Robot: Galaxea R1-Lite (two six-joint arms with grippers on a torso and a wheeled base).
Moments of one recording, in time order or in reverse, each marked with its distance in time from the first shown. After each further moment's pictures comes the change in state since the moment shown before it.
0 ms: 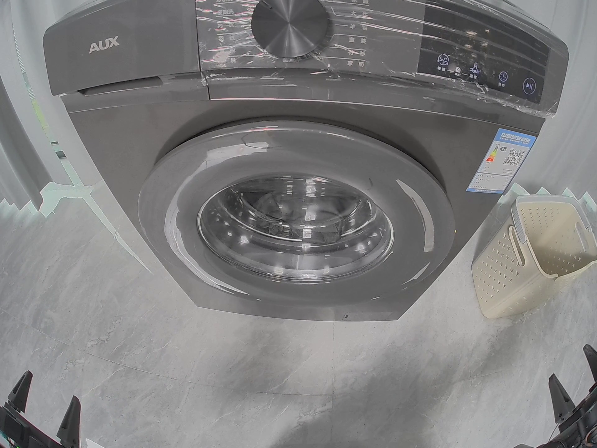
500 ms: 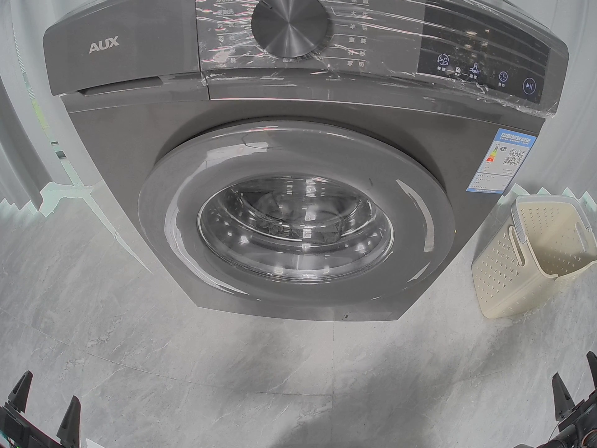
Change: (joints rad) left arm 0.001 0.000 0.000 0.000 -0.001 -0.004; right arm -0.024 -0.067 0.000 0.094 -0.112 0.023
